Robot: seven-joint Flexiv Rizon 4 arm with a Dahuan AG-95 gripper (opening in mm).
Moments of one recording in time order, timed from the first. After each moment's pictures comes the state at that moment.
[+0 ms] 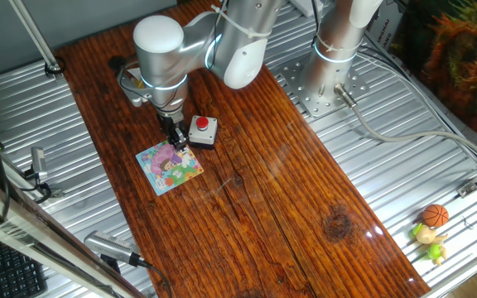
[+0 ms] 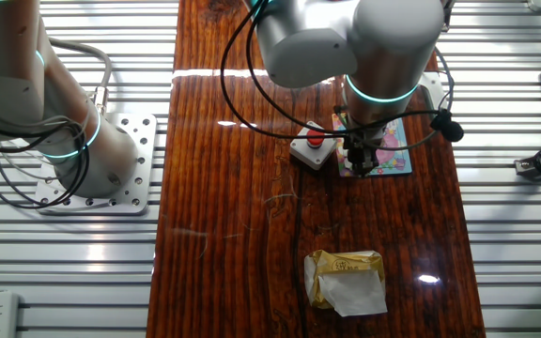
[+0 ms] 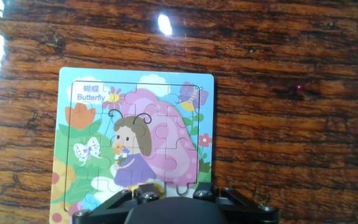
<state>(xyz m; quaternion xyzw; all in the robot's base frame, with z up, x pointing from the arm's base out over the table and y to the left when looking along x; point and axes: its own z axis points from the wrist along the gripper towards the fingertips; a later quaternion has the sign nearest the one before) 0.532 0.002 0.012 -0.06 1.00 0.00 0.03</state>
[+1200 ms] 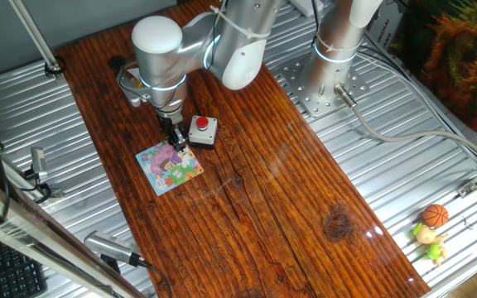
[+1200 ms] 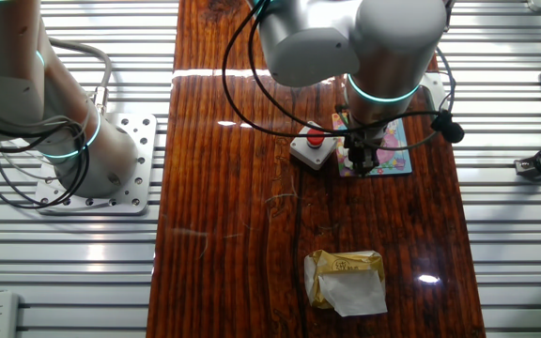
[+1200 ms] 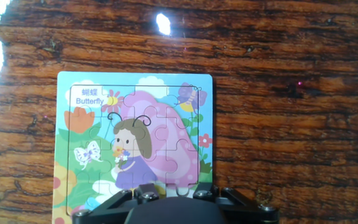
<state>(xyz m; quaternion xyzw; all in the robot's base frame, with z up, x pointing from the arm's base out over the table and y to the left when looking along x) 0.533 0.004 0.011 -0.05 1.00 0.01 0.03</state>
